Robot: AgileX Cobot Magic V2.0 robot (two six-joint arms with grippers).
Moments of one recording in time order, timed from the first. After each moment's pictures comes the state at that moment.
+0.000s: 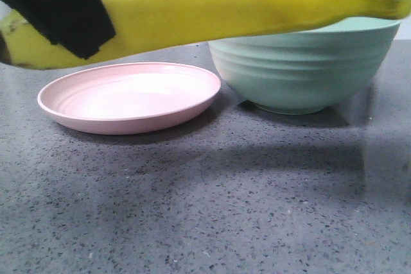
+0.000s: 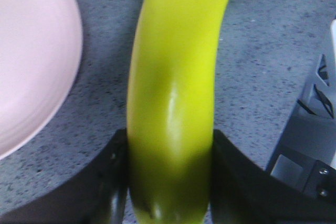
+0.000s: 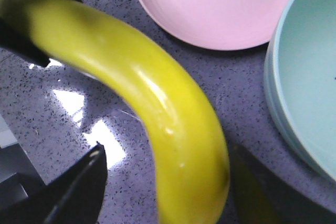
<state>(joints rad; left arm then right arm) -0.82 1.24 -1.14 -0.29 1.05 0.28 0.75 1.17 -1.18 0.06 1.02 -0.16</state>
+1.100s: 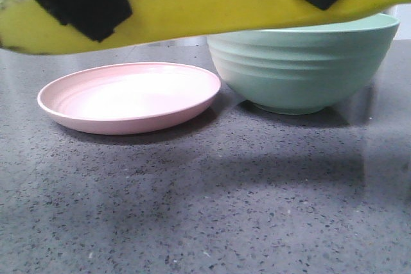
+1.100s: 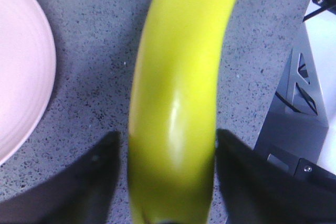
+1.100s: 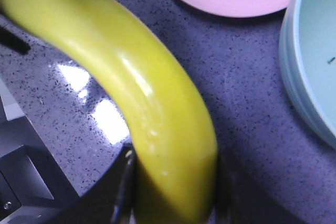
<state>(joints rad) -0.84 1.24 -1.17 -0.31 1.06 0.29 0.75 1.17 -1.18 0.08 1.10 -0.17</state>
